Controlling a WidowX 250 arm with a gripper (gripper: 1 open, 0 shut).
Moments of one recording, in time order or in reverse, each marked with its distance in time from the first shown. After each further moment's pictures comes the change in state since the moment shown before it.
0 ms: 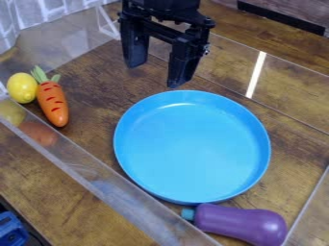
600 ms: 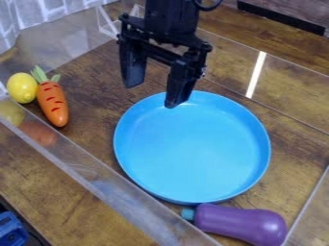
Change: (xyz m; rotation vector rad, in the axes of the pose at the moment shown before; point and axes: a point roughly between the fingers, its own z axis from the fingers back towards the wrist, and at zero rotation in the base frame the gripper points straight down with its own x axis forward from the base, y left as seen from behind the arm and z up) arm -0.005 -0.002 -0.024 -0.014 0.075 0.026
